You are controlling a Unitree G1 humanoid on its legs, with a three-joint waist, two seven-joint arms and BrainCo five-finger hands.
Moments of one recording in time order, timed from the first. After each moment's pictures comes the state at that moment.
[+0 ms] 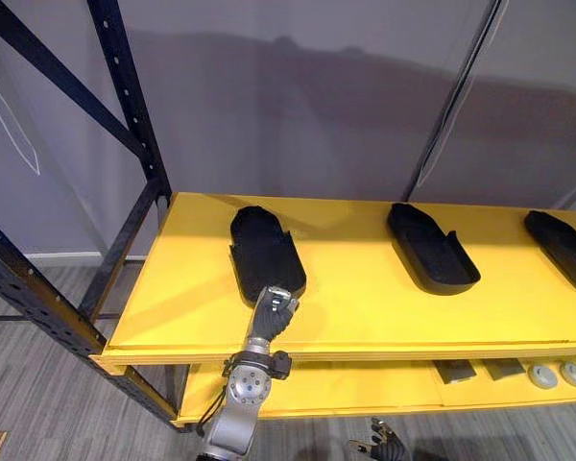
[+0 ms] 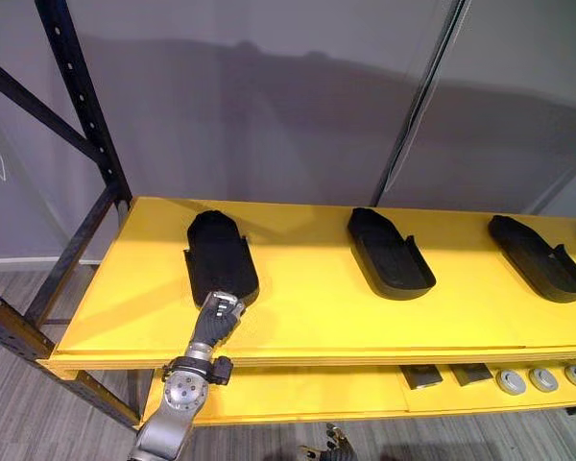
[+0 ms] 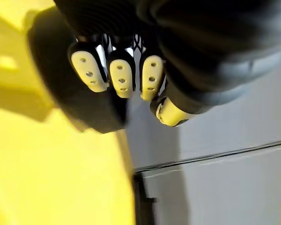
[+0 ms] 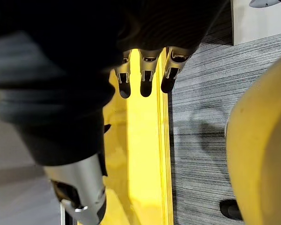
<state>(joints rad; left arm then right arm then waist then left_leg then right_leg) 0.05 -0.03 -0.24 0.07 0.32 -0.04 0.17 0.25 0.01 -0.02 0.75 -0.04 -0.06 0.02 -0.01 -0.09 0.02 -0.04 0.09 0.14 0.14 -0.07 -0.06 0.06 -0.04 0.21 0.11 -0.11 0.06</state>
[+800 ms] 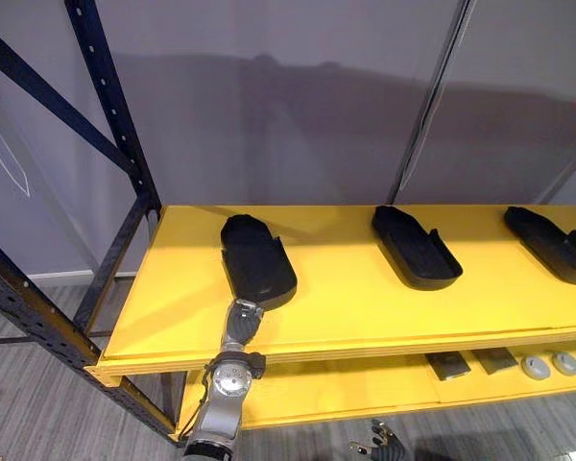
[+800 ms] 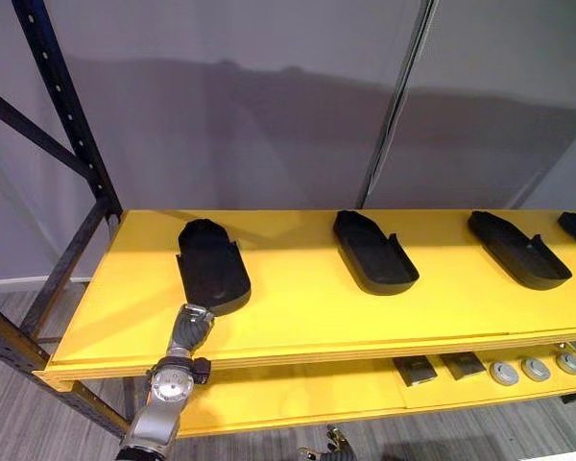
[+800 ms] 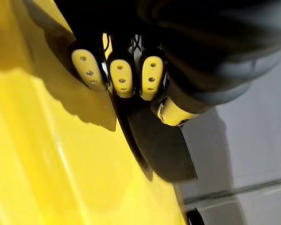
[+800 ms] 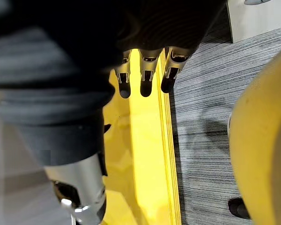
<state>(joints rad) -0.02 -0.03 -0.05 0.24 0.36 0.02 0.25 0.27 0.01 -0.02 0.74 -0.05 -0.06 0.02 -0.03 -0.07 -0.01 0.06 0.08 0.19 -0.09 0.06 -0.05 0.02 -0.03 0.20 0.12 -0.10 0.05</state>
